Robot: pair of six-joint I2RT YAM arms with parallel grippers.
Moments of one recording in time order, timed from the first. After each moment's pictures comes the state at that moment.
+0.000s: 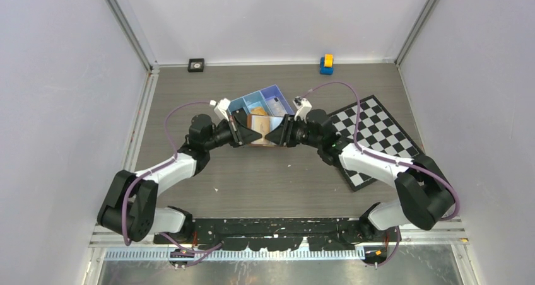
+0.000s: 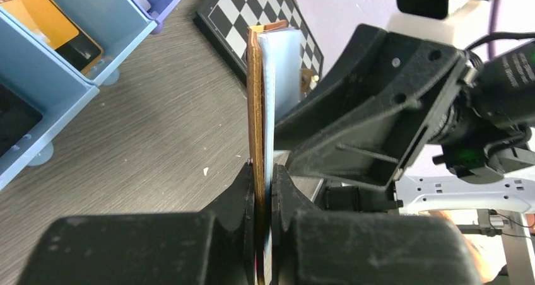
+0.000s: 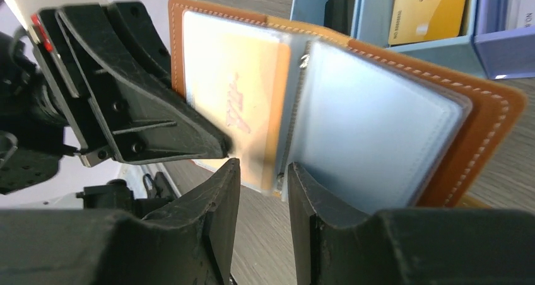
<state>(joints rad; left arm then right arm) -0.38 1.30 0.55 0.53 0.64 -0.84 0.68 1.40 0.76 0.31 -0.27 0.69</state>
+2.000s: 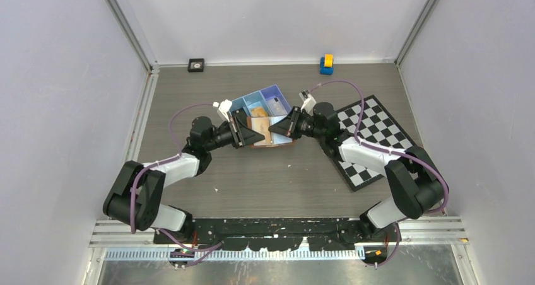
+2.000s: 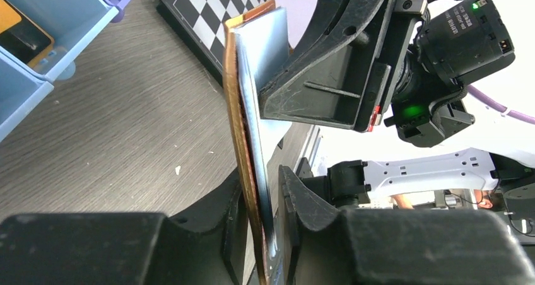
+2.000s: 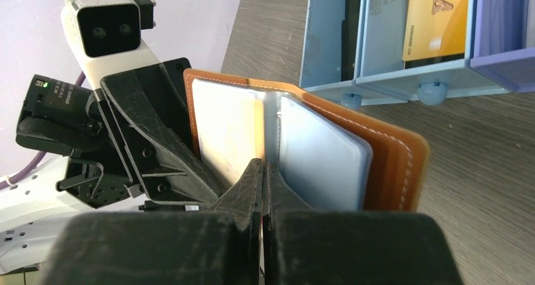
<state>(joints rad) -0.37 1.39 0.51 0.75 0.74 -0.96 0.56 1.50 0.77 0.47 -0.47 0.89</state>
